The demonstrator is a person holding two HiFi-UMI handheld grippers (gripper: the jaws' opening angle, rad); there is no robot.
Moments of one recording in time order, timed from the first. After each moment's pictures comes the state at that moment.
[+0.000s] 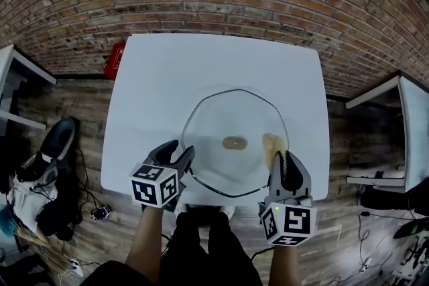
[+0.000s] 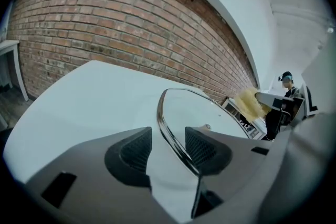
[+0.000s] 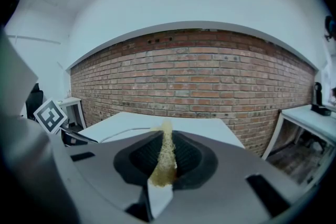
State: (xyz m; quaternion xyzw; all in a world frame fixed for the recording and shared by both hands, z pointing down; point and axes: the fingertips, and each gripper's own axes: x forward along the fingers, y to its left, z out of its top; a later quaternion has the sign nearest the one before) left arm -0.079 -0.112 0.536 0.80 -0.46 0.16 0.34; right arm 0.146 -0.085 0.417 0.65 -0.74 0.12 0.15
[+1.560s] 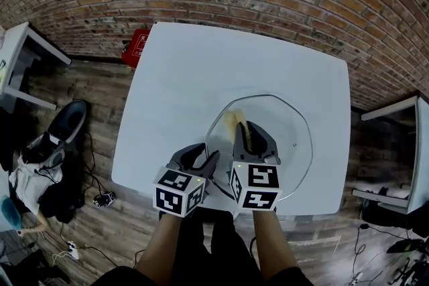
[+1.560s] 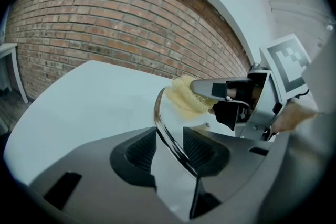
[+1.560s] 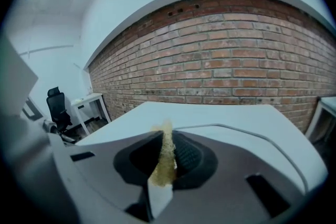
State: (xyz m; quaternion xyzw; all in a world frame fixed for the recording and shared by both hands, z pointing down) left arm -0.075 -0.111 0.538 0.80 -0.46 0.17 0.34; right arm -0.009 -0.176 0.484 0.53 -0.80 0.19 0.19
